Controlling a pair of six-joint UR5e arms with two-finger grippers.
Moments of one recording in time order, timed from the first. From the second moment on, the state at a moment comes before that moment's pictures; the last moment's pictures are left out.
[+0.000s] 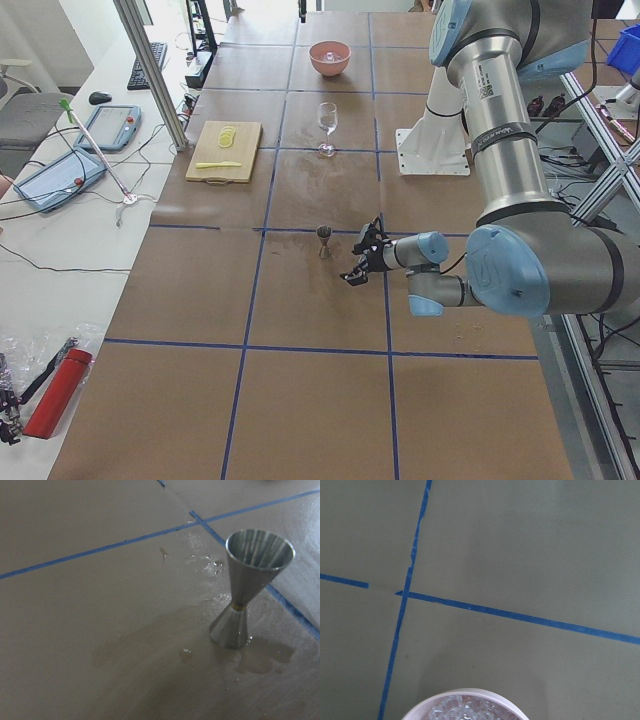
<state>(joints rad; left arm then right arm) -0.30 -1.02 -1.68 -3.13 -1.20 -0.87 1.31 -1.49 1.81 -1.48 2.45 0.30</state>
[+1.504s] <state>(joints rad) -1.25 -1.35 -1.61 -2.54 -2.36 -0.73 1.01 -1.69 1.87 -1.25 2.24 0.98</state>
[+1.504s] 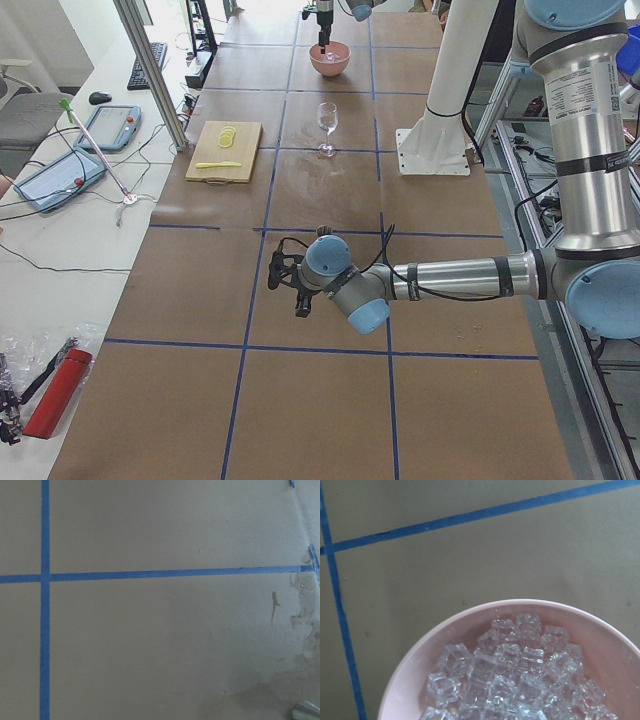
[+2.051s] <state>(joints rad) -1.26 -1.35 -1.62 -2.54 -2.36 -0.74 0.99 -1.69 1.82 -1.25 2.22 1.05</state>
